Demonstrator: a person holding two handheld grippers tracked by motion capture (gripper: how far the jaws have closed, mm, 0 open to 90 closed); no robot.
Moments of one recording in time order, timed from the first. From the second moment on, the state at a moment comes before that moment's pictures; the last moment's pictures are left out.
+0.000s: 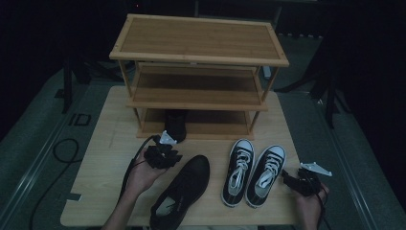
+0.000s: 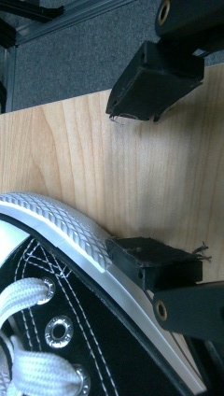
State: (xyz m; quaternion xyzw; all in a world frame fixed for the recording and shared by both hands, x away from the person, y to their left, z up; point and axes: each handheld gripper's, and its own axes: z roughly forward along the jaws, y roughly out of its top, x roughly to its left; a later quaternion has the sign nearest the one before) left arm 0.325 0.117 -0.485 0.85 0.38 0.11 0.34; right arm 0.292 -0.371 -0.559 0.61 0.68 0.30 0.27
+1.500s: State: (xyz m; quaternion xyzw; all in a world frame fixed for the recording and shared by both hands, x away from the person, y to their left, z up) left arm 0.243 0.129 -0.434 0.90 0.30 0.04 0.31; right arm 0.292 -0.371 -0.559 0.61 0.68 0.30 0.27
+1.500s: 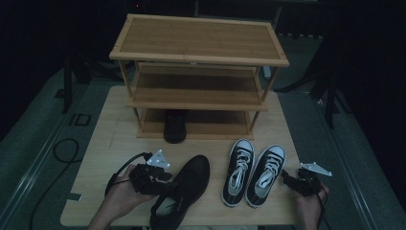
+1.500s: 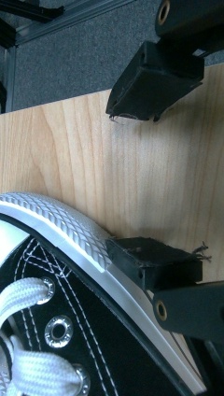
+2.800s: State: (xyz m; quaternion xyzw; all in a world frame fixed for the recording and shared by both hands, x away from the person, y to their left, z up) left arm 0.292 0.113 -0.457 0.91 0.35 0.07 0.21; right arm 0.292 -0.371 -0.559 0.61 0.68 0.30 0.27
